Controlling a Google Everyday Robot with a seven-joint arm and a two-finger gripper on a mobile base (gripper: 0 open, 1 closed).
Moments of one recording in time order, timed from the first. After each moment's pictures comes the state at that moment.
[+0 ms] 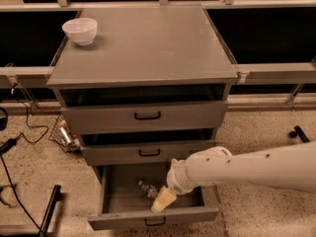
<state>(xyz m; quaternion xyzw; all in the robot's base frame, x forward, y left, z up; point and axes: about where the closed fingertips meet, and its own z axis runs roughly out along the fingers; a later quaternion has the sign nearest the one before) 0.480 -0.029 0.521 -0.53 0.81 0.12 0.23</state>
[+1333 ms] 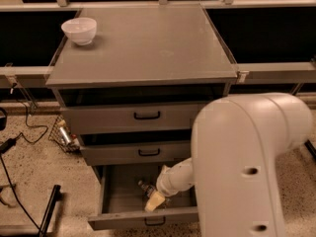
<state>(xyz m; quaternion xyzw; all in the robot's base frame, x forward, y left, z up) 0.527 0.000 0.383 -0.54 0.80 0.10 0.22</state>
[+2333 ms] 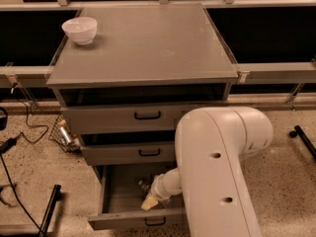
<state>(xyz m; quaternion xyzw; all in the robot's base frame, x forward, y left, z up) 0.542 0.026 0.299 -0.54 0.80 0.13 0.22</state>
